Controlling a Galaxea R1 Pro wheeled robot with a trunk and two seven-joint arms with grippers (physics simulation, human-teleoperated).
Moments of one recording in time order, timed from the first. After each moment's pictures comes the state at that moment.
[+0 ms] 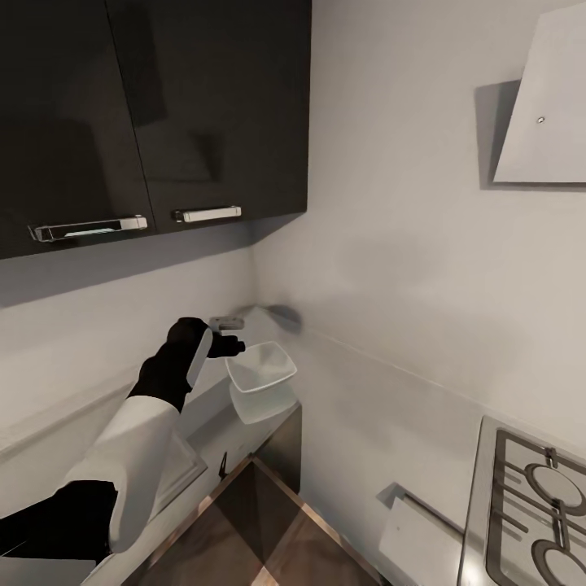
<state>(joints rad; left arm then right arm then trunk) -1.02 -0.10 0.02 -0.86 0.00 0.96 0.04 -0.09 0.05 0.09 -0.04 0.02 -0.32 -0.01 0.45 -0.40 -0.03</state>
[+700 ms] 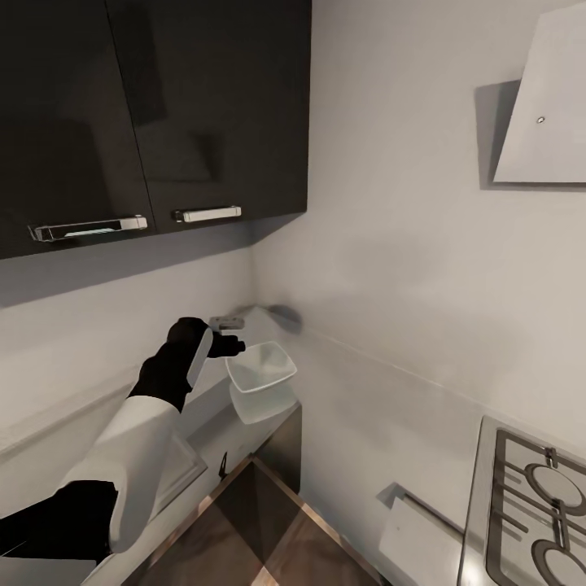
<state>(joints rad) -1.02 -0.10 0.02 -0.86 0.00 0.96 0.04 -0.08 0.04 0.08 -0.02 0.01 -0.15 -0.03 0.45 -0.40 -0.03</state>
